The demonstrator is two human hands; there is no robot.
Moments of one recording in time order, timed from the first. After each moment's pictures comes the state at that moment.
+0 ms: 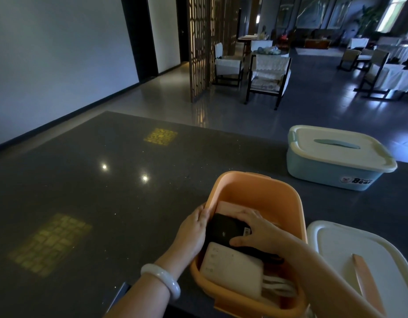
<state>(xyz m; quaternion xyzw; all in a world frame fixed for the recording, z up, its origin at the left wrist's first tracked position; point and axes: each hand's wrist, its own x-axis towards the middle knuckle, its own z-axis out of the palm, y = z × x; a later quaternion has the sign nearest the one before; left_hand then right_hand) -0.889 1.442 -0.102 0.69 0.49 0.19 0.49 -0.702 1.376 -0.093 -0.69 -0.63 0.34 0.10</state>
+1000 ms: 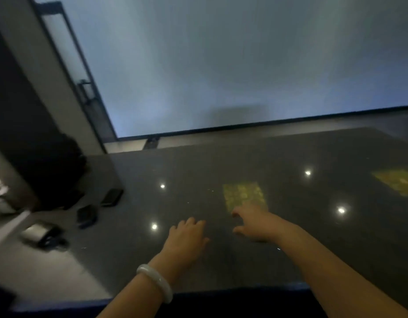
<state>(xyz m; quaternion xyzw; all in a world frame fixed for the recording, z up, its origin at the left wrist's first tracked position) -1.243 1.262 -0.073 0.49 0.87 0.01 0.07 -1.120 1.418 -0.041 -0.25 -0.95 0.19 -0.08</state>
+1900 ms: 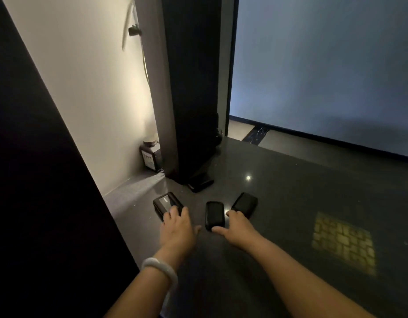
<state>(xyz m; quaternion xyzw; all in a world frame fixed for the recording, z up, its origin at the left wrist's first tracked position) -1.565 1.036 -0.116 0.05 0.99 0.13 0.02 -1.555 1.200 -0.118 -0.11 -0.95 0.28 -0.12</state>
